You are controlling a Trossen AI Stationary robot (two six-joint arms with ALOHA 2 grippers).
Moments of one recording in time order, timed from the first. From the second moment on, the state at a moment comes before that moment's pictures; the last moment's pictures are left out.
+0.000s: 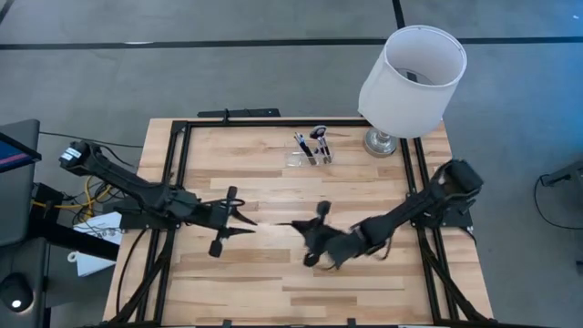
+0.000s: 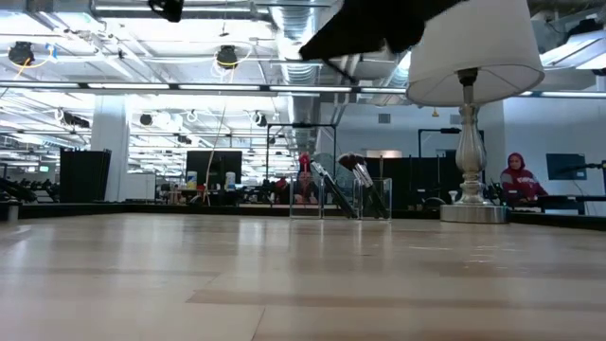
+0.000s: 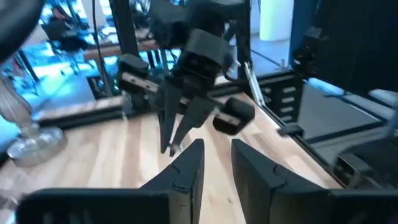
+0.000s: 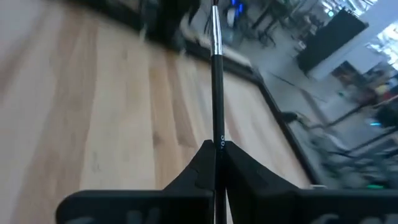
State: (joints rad) left arm -0.46 0.98 0.54 0.29 -0.23 0.13; right arm 0.49 1.77 1.05 0.21 0.84 -0.21
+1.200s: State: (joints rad) left arm -0.29 1.60 0.54 1.25 -0.15 0.10; right arm 0.34 1.89 0.59 1.45 0.30 -0.11
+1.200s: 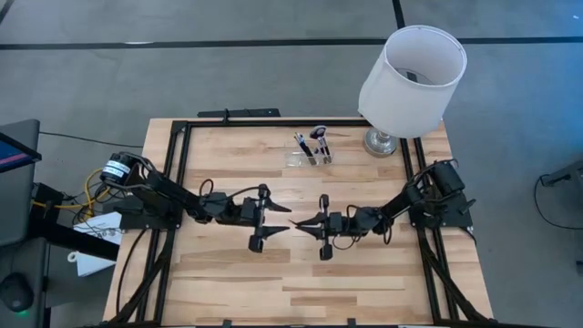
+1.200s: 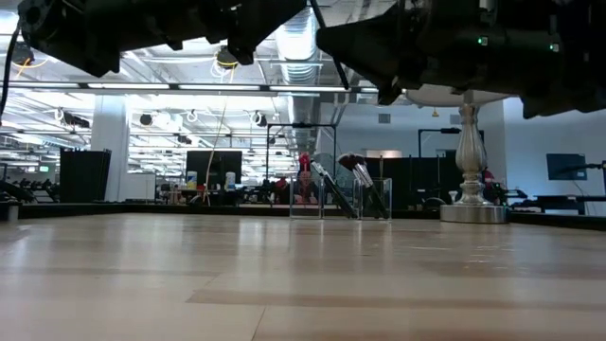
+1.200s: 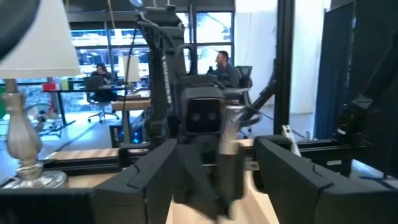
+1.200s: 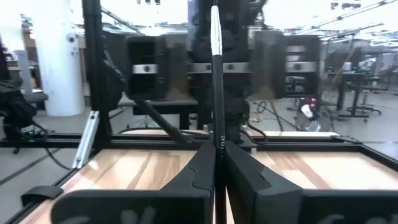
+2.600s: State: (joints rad) left arm -0.28 1.60 0.54 1.14 -0.16 0.02; right arm 0.32 1.89 0.63 1.34 0.29 -0.05
